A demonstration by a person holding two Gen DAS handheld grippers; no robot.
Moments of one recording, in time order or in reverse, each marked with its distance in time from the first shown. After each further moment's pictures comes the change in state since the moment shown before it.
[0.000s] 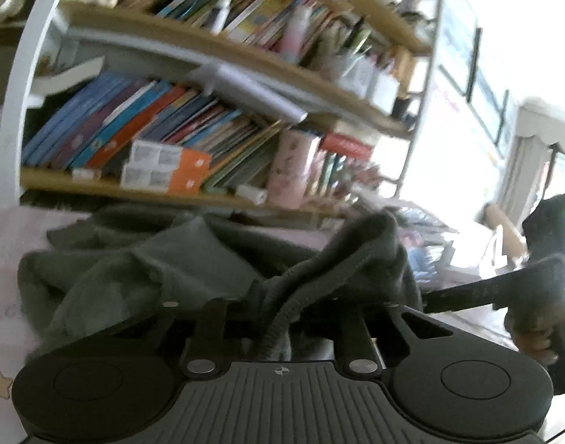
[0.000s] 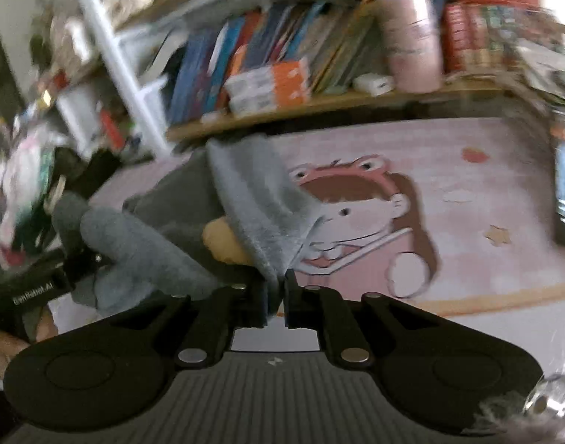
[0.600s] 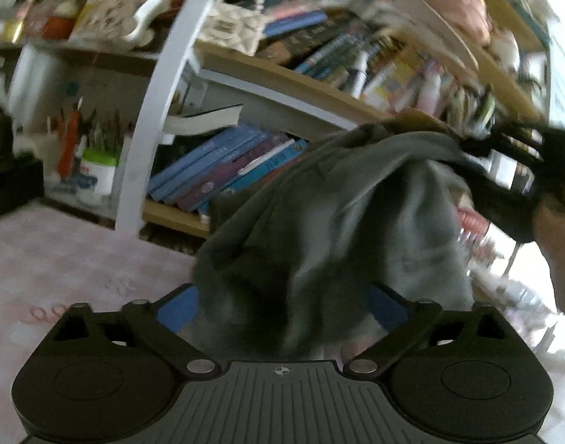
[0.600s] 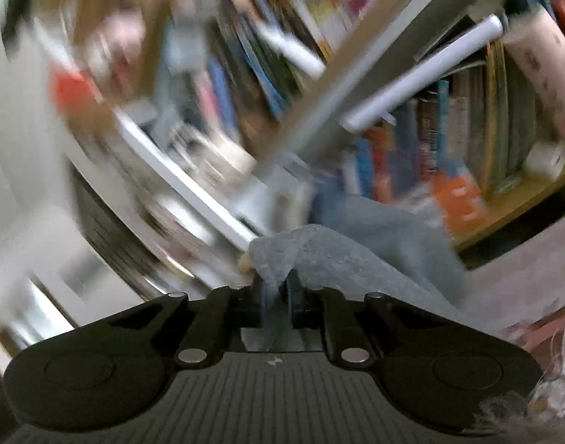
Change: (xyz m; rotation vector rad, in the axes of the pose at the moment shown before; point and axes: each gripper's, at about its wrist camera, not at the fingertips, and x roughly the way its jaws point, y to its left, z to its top) left arm -0.015 0.058 0.023 -0.181 -0.178 0.375; right arm 0.064 0.024 0.149 0.369 -0.292 0.590
